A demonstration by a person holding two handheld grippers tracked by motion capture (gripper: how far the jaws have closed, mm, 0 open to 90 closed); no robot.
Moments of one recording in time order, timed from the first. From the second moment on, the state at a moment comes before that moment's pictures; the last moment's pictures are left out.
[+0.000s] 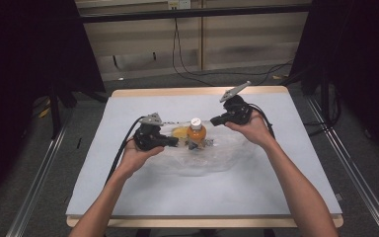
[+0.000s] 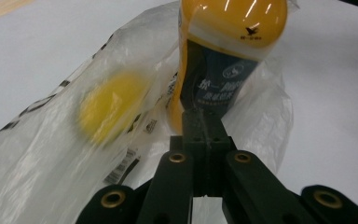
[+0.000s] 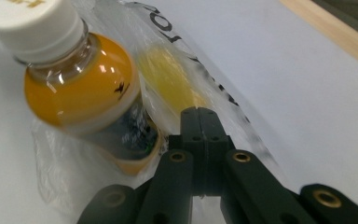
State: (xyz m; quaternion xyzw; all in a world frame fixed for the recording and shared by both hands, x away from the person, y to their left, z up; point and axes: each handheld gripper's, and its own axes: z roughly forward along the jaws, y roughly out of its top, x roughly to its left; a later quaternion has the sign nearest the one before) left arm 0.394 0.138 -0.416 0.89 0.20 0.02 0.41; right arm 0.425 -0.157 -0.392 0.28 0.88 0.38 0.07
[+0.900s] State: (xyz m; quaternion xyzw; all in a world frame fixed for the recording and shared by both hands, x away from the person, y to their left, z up) left arm 0.364 0.105 -0.469 0.93 0.16 -0.02 0.34; right arm 0.470 -0.104 -0.472 0.30 0.91 0.30 0.00
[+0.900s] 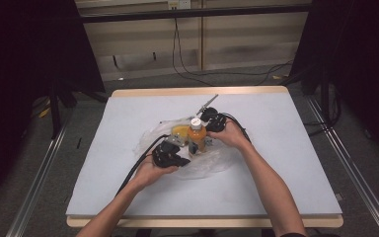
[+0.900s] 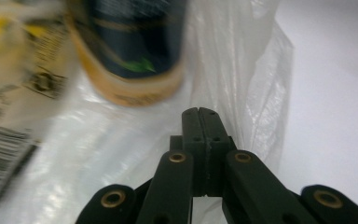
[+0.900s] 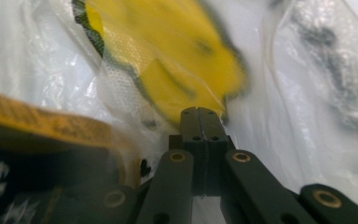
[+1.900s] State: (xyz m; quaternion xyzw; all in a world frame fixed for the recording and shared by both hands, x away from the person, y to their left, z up) left arm 0.316 0.111 -0.472 0.93 0.10 -0.02 0.34; right arm 0.501 -0.093 -0.474 0.37 0.88 0.30 0.06
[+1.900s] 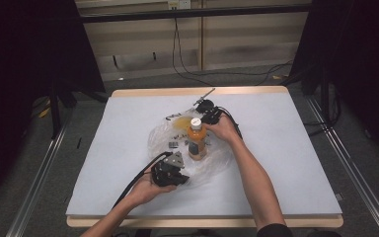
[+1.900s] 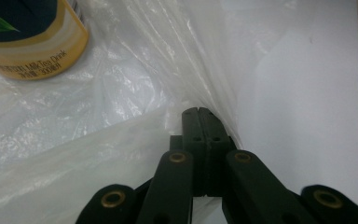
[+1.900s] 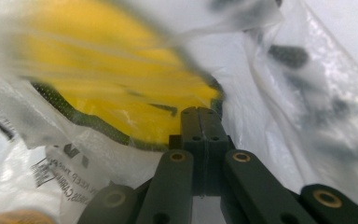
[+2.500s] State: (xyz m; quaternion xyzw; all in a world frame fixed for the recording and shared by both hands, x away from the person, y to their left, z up) left arm 0.331 0.124 -0.465 0.90 0.15 -0.04 0.40; right arm 0.487 -0.094 -0.463 0.36 0.87 0.31 0.07
